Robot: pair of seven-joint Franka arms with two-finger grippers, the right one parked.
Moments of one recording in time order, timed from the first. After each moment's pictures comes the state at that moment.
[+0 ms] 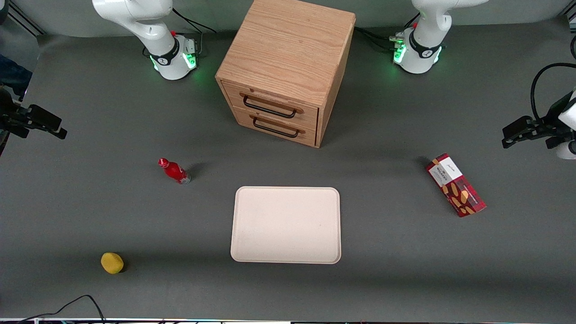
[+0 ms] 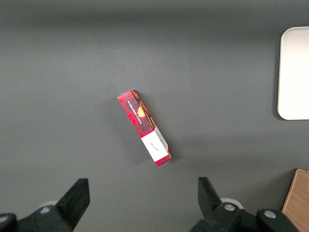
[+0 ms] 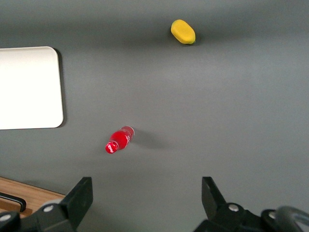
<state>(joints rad) 0.08 0.05 -0.08 -1.58 0.02 1.66 0.03</state>
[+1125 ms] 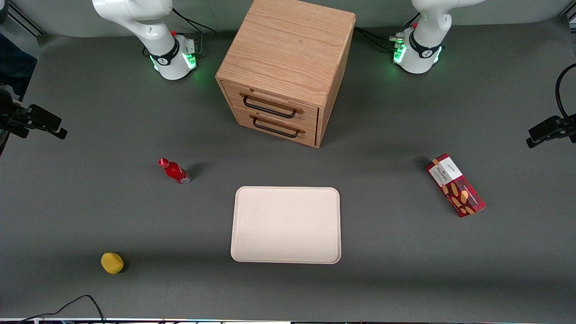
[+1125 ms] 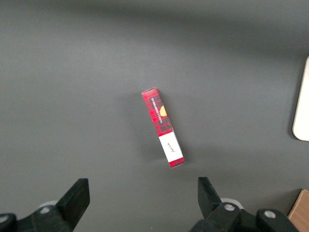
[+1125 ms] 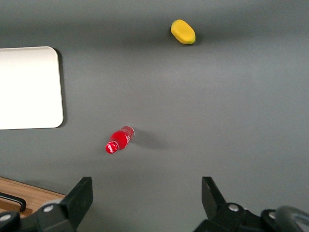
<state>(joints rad) 0.16 0.03 -0.07 -1.60 0.02 1.67 -0.04</state>
